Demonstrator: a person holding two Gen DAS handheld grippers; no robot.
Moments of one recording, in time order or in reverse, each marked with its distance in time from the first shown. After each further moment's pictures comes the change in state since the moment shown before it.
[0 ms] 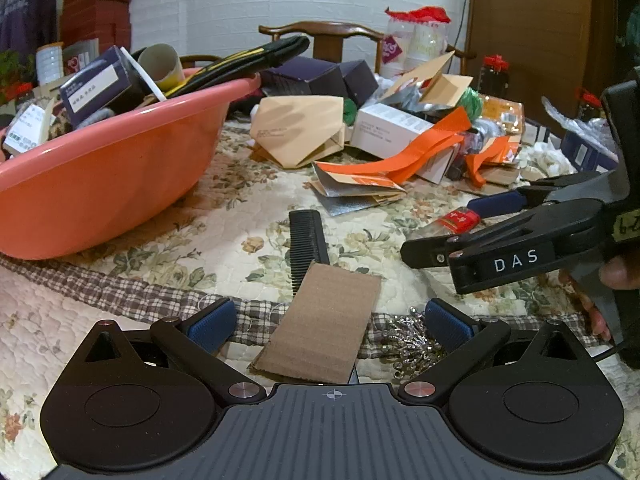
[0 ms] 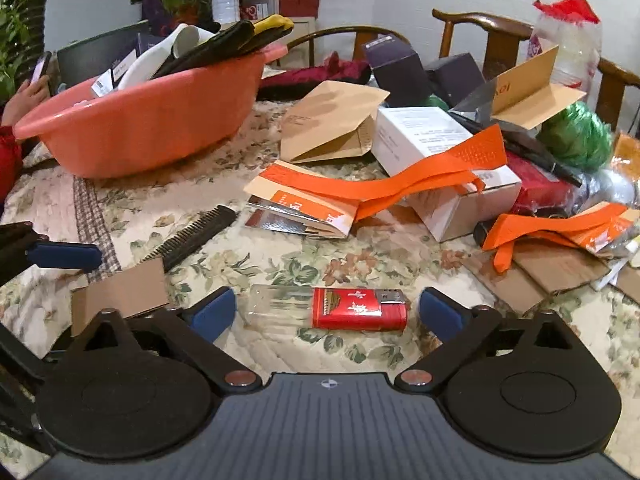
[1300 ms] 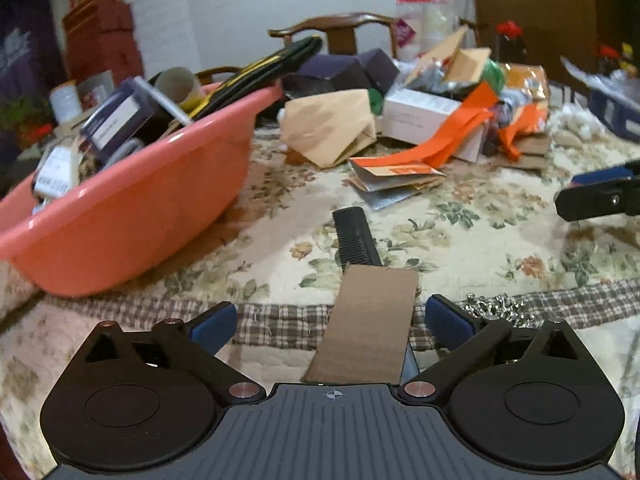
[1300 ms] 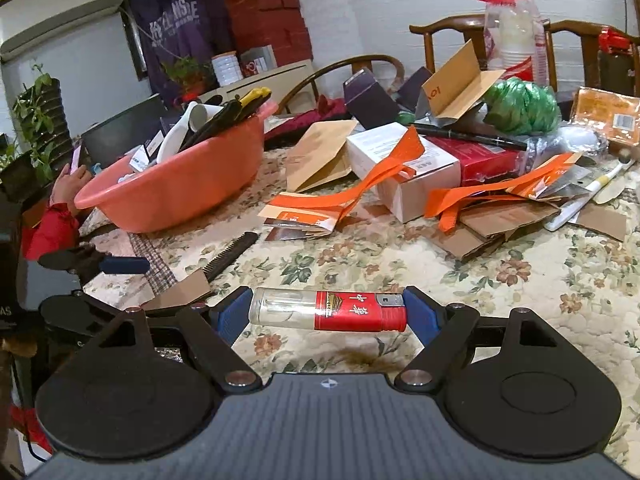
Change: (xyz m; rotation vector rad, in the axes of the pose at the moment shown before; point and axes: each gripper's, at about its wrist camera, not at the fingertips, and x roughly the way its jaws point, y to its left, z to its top) left arm -0.001 0.002 0.001 0.109 0.019 0.149; right arm -0.072 -0.044 -0.031 0.194 -0.115 0.153
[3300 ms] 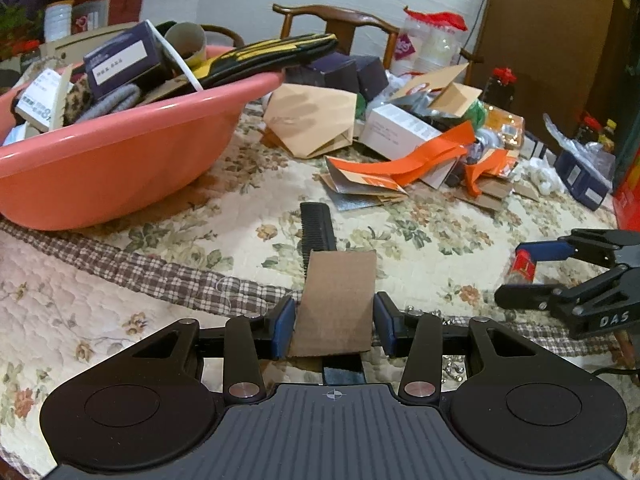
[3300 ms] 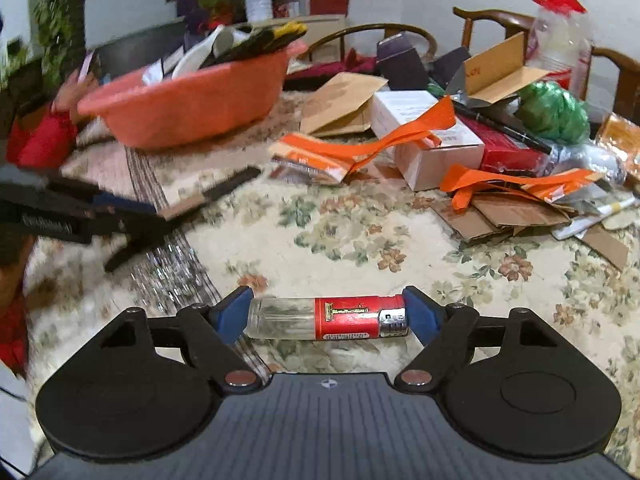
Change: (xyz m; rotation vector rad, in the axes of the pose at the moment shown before) left arm -0.014 0.021 0.006 -0.217 0.048 -0.211; right arm 0.010 0.014 -0.008 -0.198 0.136 -0.036
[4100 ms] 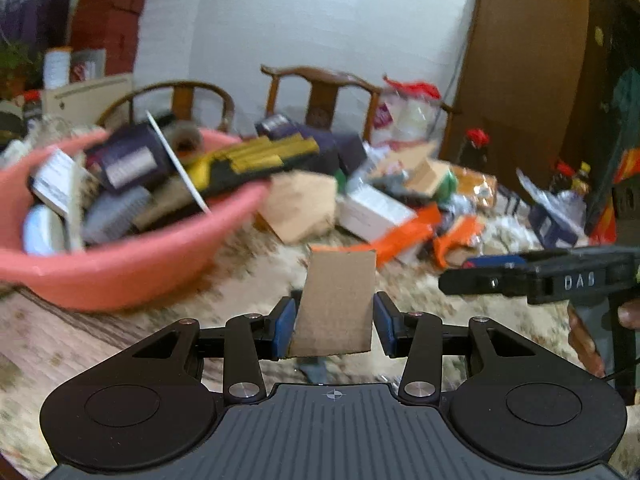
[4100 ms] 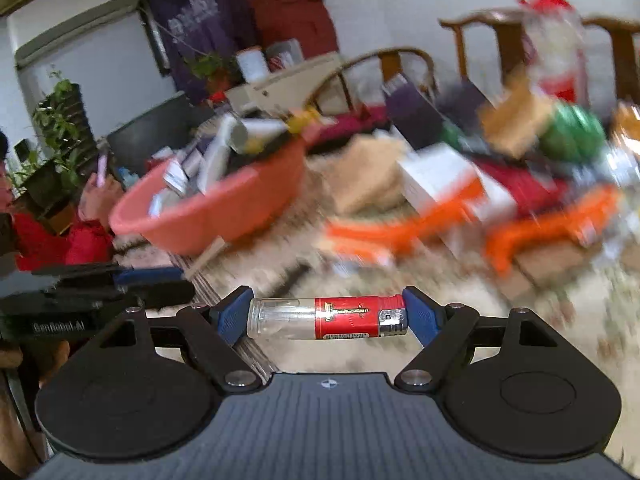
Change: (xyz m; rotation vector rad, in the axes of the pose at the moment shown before) left arm -0.058 -0.001 0.036 0.021 -0.171 -0.028; right arm -0.020 0.013 0.063 0.183 -0.113 0.130
